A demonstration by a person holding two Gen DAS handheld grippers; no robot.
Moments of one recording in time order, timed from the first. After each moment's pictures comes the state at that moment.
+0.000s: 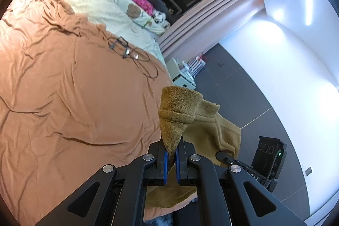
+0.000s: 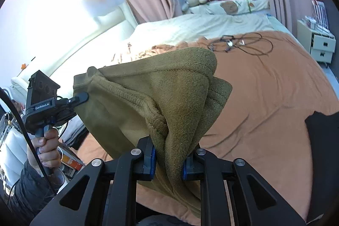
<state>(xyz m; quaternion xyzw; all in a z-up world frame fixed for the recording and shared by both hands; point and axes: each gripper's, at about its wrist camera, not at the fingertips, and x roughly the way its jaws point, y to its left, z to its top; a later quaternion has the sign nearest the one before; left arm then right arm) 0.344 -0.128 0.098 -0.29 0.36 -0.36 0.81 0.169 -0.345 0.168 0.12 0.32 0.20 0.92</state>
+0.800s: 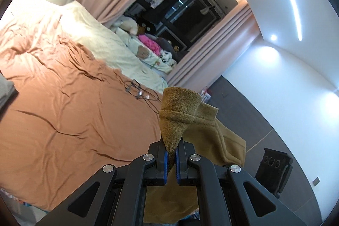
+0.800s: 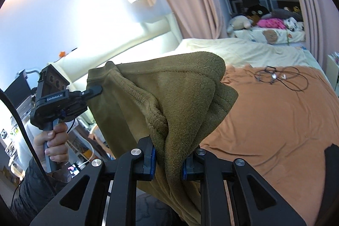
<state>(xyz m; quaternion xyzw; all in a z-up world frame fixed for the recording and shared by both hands) 0.235 -0.007 0.204 -0.30 0.26 -0.29 0.87 0.116 -0.307 0.196 0.09 0.25 0.31 0.91</state>
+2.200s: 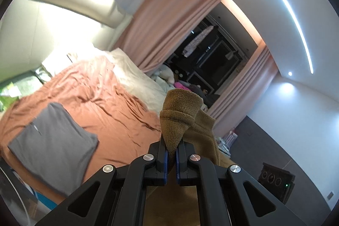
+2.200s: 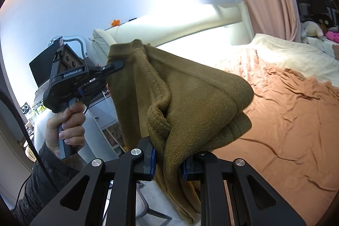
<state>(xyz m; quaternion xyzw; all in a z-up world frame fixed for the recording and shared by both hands) 0.163 0.317 0.227 -0.31 0.17 -0.17 0.92 0.224 -0.120 0.174 0.02 0.24 0.48 0.84</state>
